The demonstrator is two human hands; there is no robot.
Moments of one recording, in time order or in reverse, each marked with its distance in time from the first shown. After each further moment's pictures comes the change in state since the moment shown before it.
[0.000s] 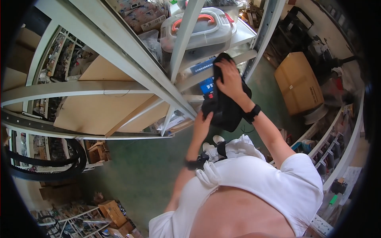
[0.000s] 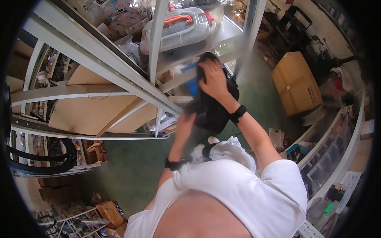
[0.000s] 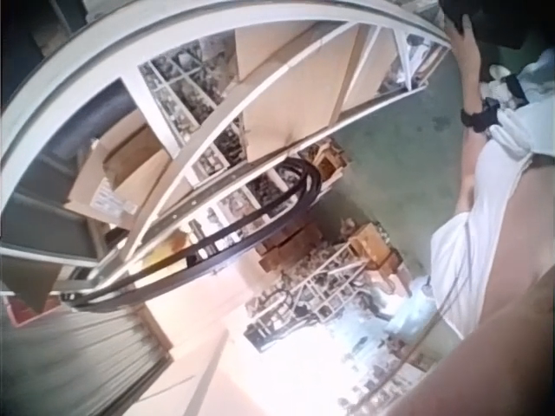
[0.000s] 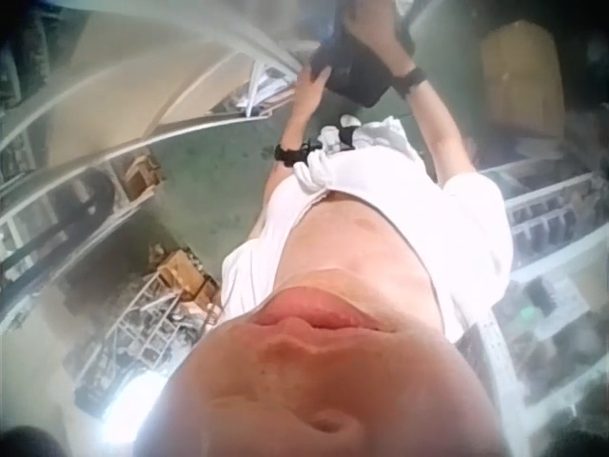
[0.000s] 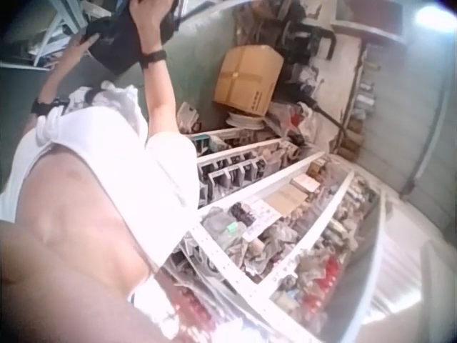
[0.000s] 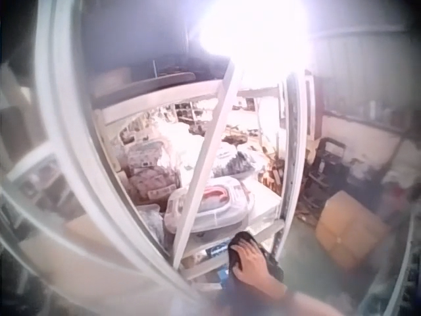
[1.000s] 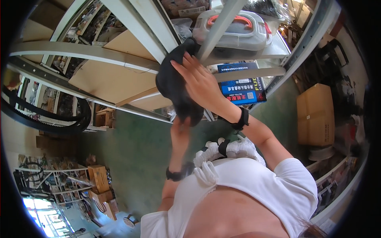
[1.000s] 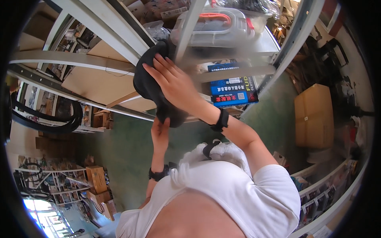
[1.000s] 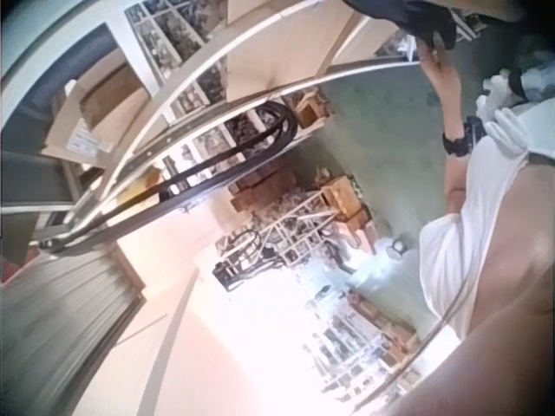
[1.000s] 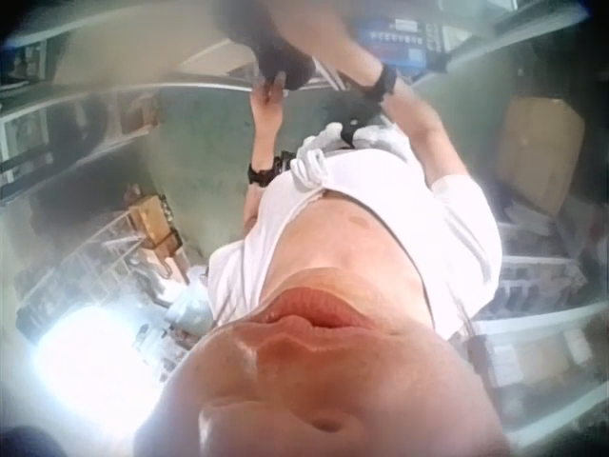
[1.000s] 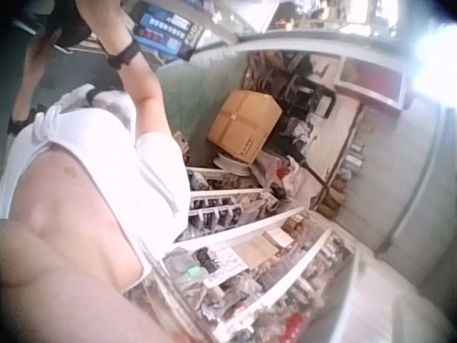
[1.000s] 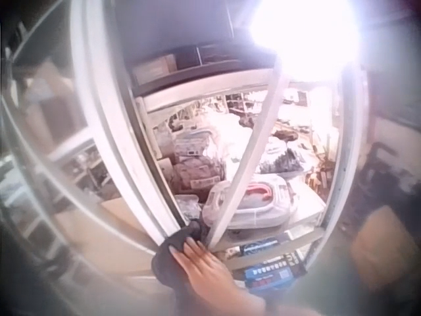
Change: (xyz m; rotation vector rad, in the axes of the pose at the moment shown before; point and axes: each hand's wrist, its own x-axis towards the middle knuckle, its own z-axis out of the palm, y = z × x) left_hand -0.050 0.034 -0.053 -0.126 0.451 0.216; right_hand 0.060 -0.138 -0.001 0.422 0.066 -0.474
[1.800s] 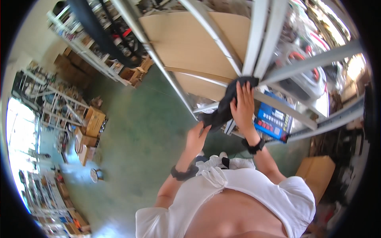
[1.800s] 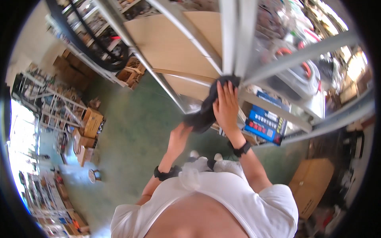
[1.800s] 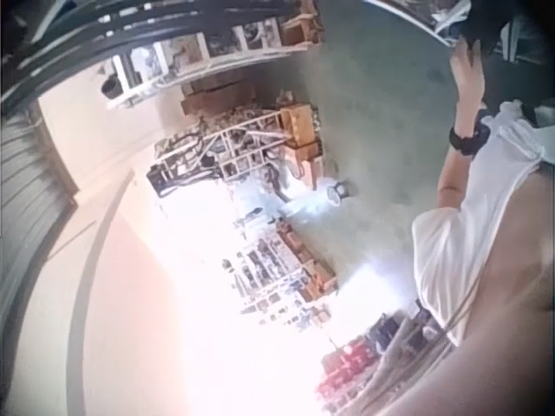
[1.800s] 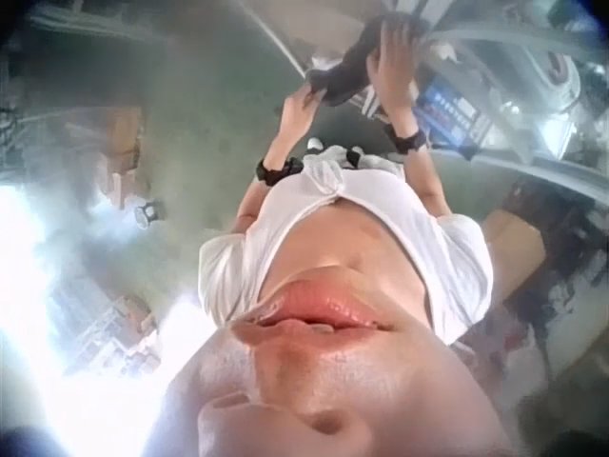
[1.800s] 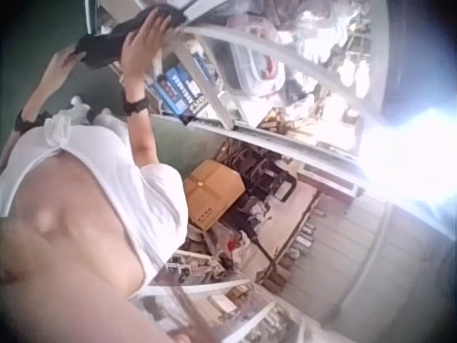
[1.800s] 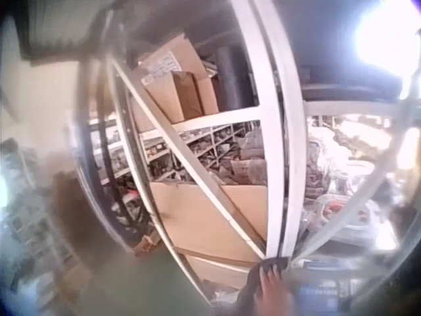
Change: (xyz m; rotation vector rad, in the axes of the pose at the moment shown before) left_hand -0.047 -0.017 -0.022 0.525 0.349 0.031; right_hand -0.064 0.006 0.047 -0.018 -0.181 0.110
